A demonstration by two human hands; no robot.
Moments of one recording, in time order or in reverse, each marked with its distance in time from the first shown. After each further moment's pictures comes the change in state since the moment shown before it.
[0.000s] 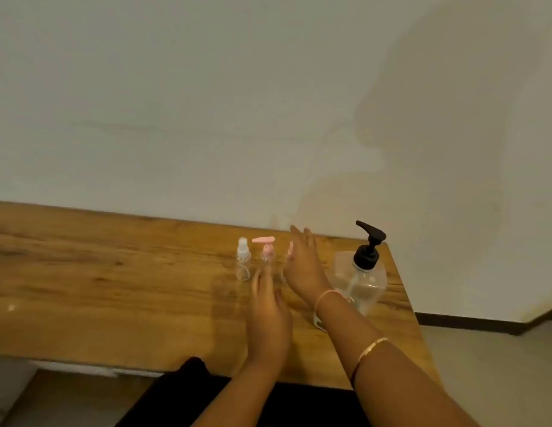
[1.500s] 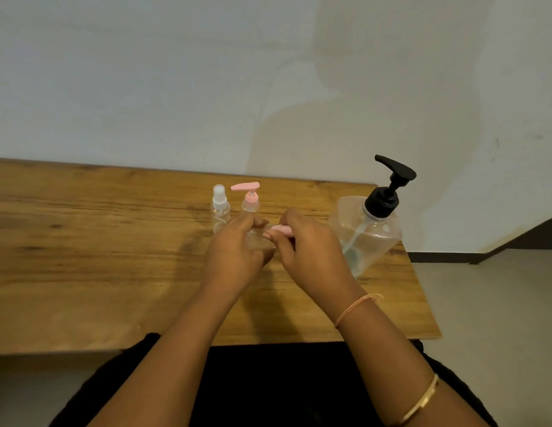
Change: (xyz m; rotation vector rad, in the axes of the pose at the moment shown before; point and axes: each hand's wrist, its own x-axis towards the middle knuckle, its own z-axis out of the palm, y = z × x) left_hand 0.058 -0.039 -0.007 -0.028 -0.339 0.010; right_hand -0.037 0.015 0.006 -0.300 0.181 -0.192
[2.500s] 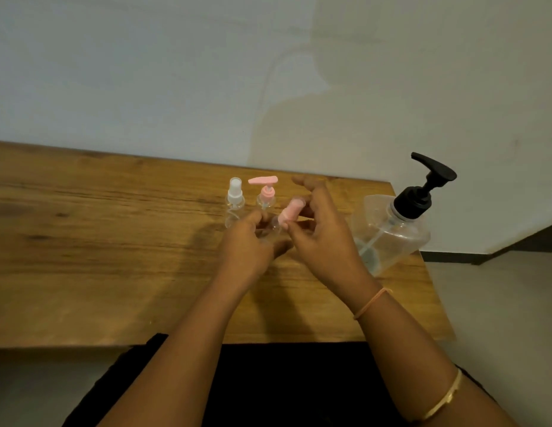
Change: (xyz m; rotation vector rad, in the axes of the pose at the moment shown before) left_hand 0.010 -0.012 -0.006 -0.287 -0.145 -0.212; right_hand 0.011 -0.007 0.016 0.472 0.023 0.129
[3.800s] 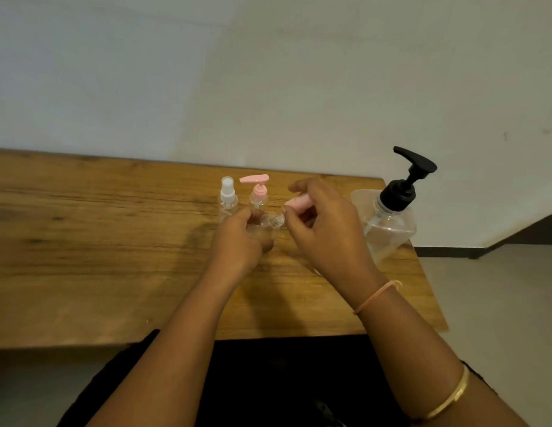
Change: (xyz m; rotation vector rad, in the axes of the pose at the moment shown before) left_hand 0.005 0.002 -0.001 0.144 0.047 -0.031; right_hand -0.004 -0.011 -0.016 -0.351 0.156 -0.181
